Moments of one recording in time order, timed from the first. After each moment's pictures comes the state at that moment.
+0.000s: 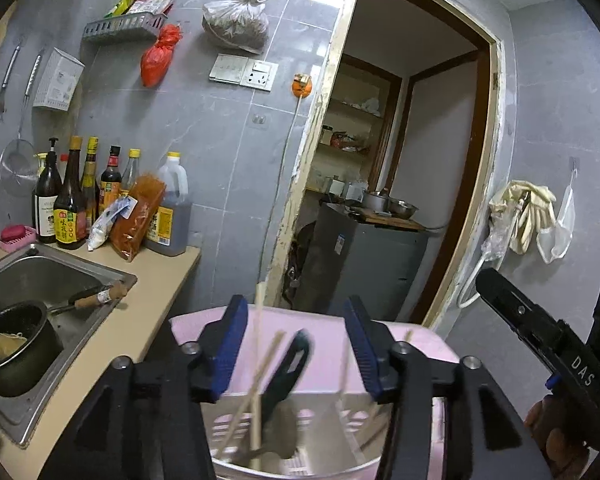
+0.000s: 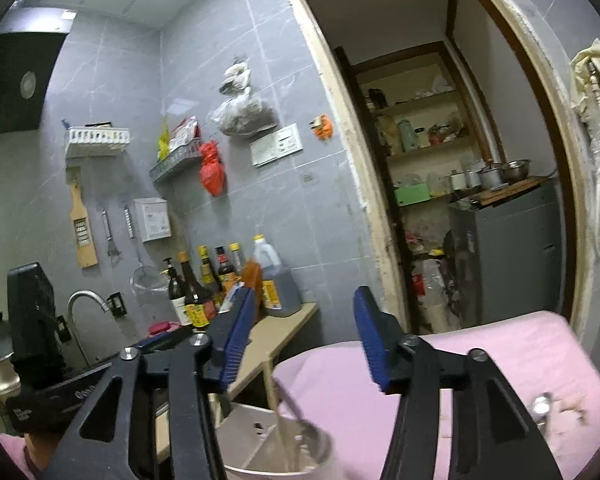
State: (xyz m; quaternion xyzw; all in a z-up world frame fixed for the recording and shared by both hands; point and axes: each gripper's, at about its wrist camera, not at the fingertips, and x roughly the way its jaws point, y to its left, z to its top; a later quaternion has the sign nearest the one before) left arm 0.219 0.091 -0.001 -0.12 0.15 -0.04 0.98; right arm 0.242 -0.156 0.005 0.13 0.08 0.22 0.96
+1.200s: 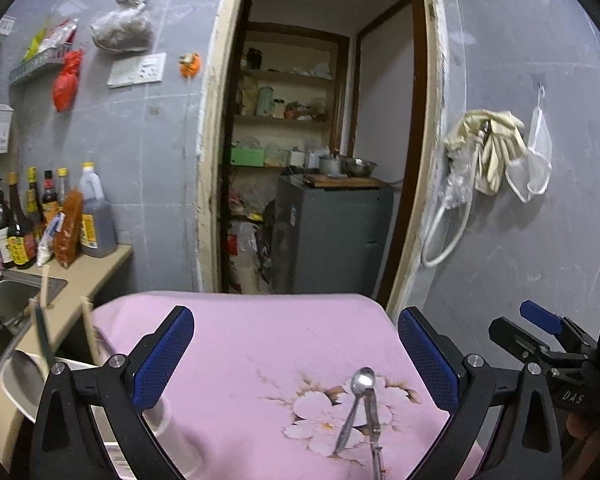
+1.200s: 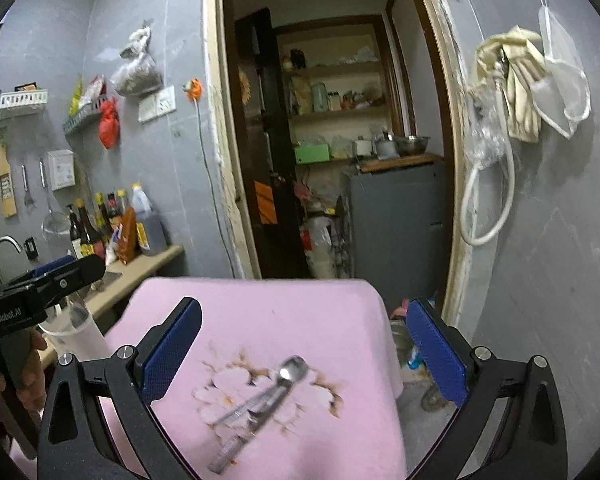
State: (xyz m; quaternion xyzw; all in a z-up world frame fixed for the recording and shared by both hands) left arm 0.243 -0.129 -0.006 -0.04 0.19 -0.06 0.98; right arm 0.256 -0.383 -0.028 0.06 0.19 0.09 0.98
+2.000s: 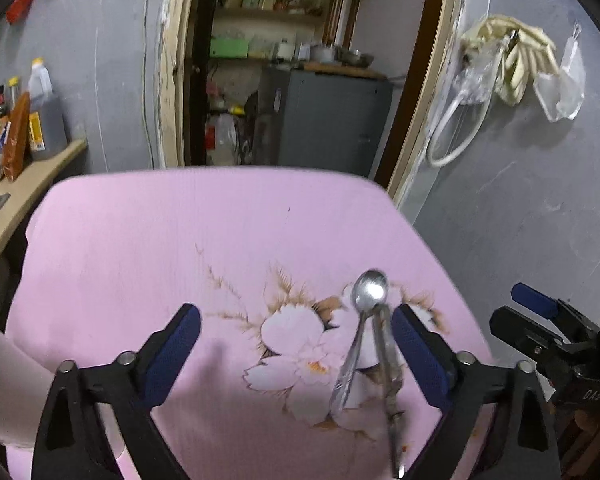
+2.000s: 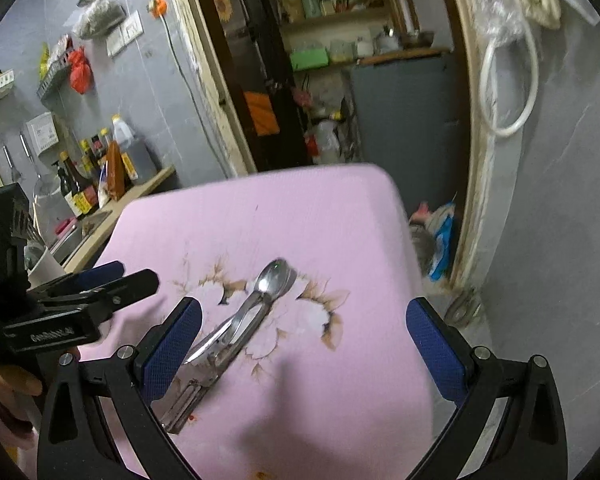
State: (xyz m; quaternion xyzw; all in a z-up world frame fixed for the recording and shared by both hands) left arm 0.323 -0.152 -0.124 -0.04 0.38 -0.09 0.92; right arm 0.318 -0.387 -0.137 0.09 0.36 0.13 0.92
